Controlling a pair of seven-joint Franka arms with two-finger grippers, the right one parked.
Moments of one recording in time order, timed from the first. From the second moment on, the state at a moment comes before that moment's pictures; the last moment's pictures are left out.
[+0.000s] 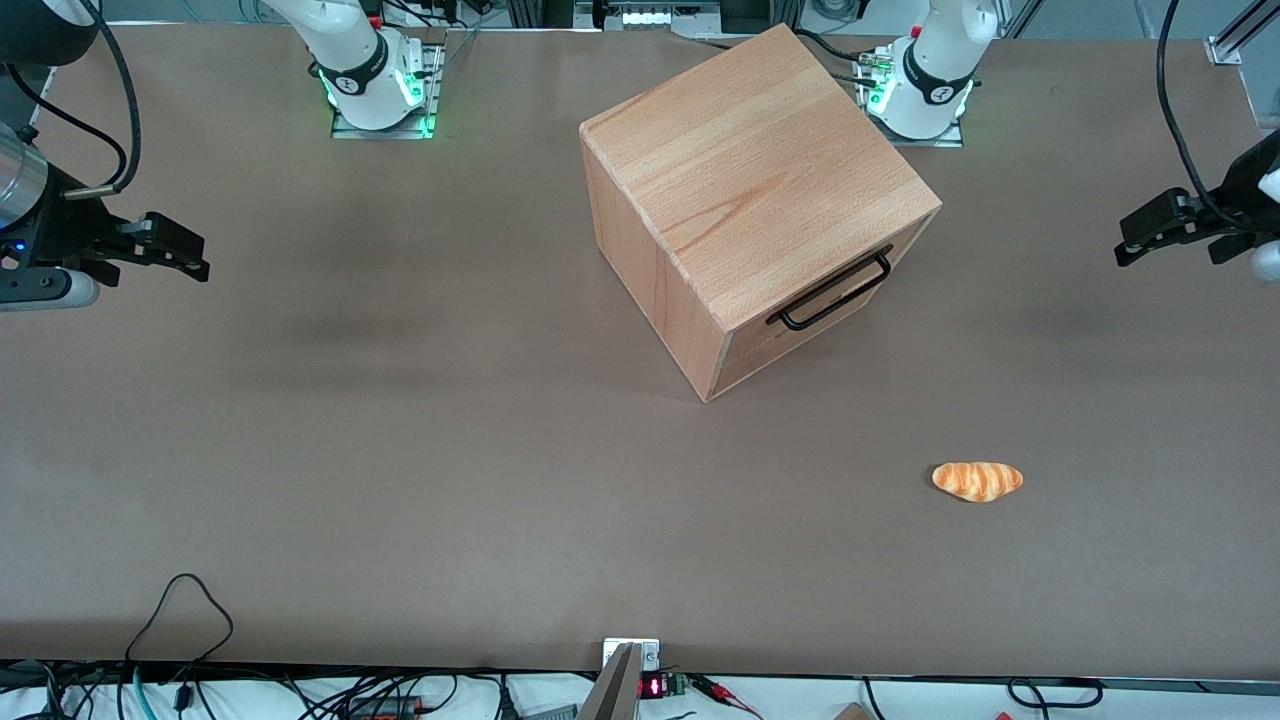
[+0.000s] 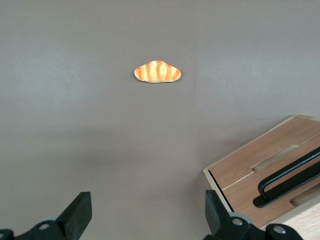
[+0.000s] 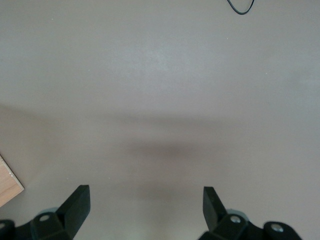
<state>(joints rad) 0.01 0.05 -0.02 -1.49 0.01 1.54 -0.02</state>
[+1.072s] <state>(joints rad) -0.07 0.20 -0.19 -1.50 0.00 1.58 0.51</state>
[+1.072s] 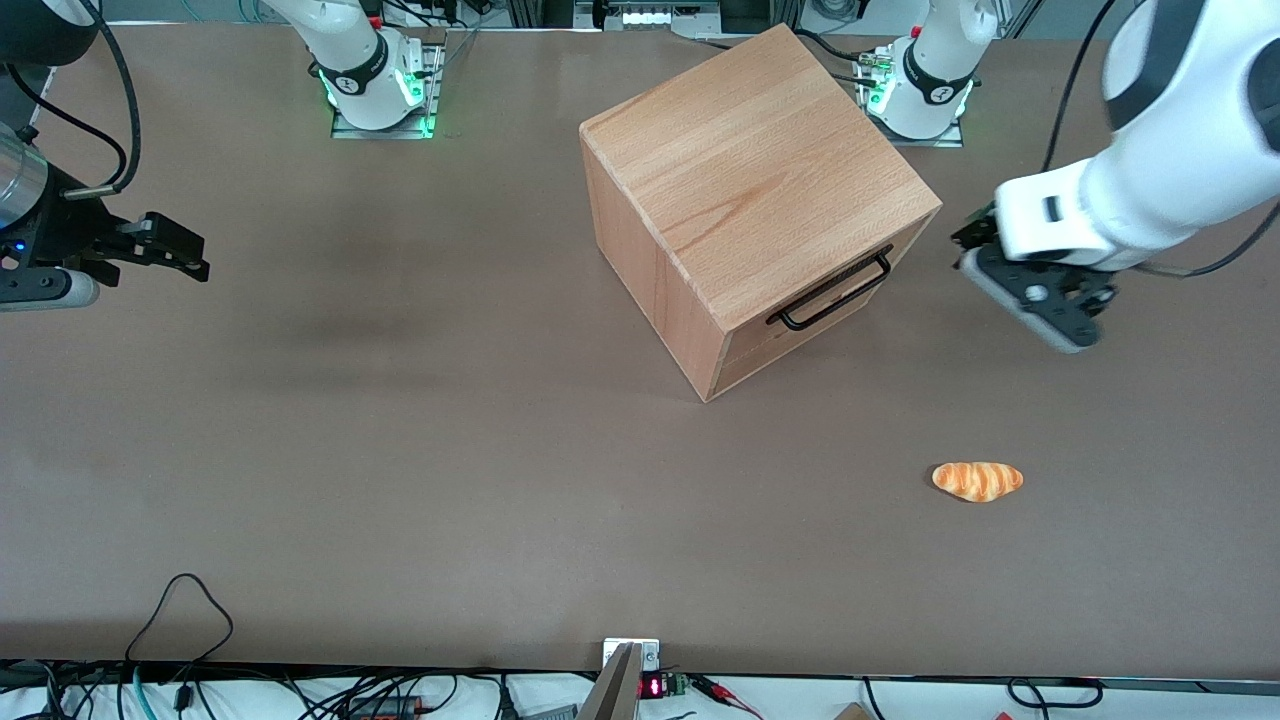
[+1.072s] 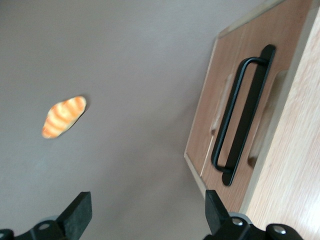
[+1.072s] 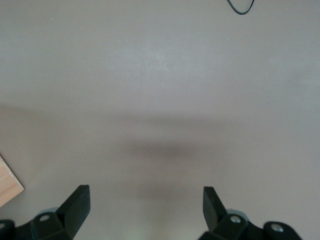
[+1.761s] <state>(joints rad) -0.10 0.33 -0.22 -1.50 -0.11 1.60 0.61</state>
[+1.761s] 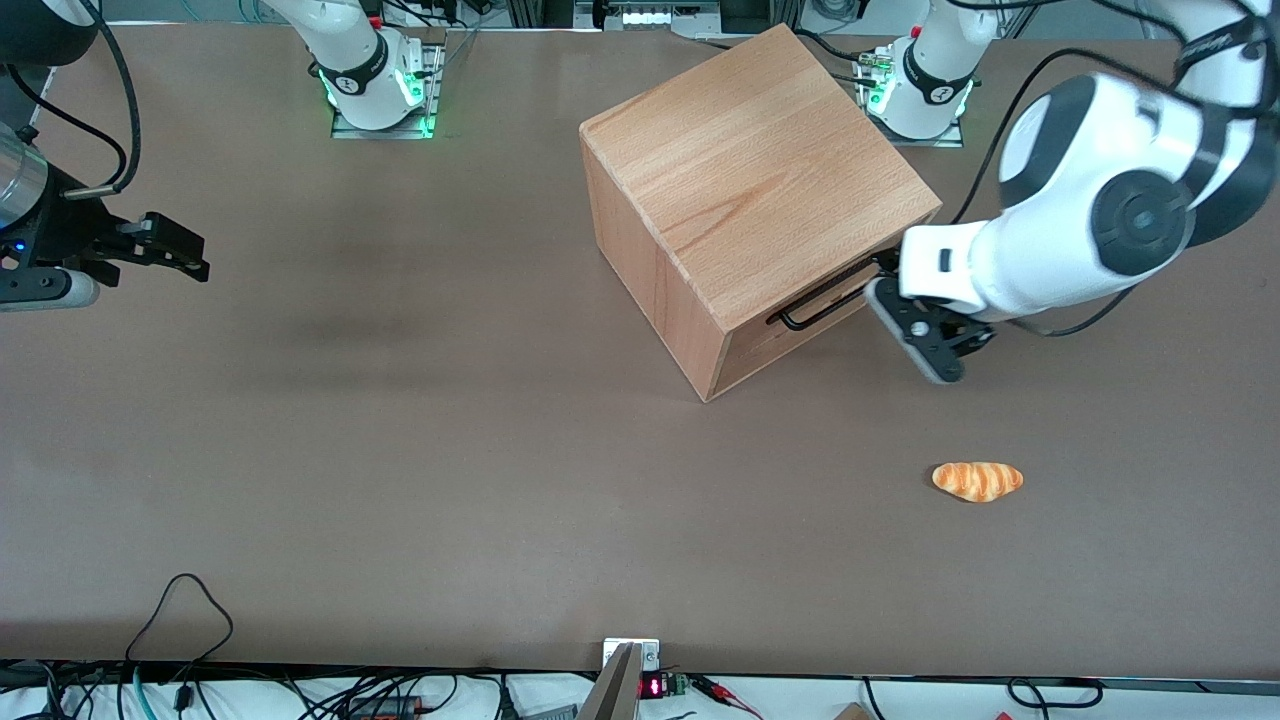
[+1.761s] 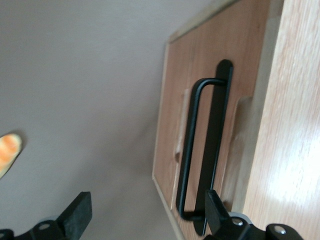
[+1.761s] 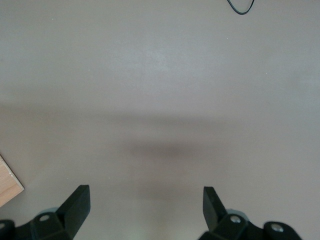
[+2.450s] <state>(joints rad) -0.11 0.43 -0.22 -1.50 -0.18 1.62 0.79</state>
